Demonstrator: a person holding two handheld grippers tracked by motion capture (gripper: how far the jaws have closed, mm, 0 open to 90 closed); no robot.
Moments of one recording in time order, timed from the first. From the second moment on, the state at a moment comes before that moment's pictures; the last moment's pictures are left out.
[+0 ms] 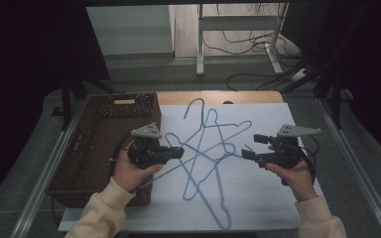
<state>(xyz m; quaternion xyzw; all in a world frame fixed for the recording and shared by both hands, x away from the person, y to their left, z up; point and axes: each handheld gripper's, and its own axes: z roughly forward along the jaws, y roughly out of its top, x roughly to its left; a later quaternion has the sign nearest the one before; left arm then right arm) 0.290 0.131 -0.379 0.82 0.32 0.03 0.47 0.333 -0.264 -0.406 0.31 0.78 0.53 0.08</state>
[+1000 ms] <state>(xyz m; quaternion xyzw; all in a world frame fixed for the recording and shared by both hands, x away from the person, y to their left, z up) 0.283 0.249 -0.361 0.76 0.40 0.11 0.50 0.338 -0.251 -0.442 0.34 0.84 0.42 0.08</state>
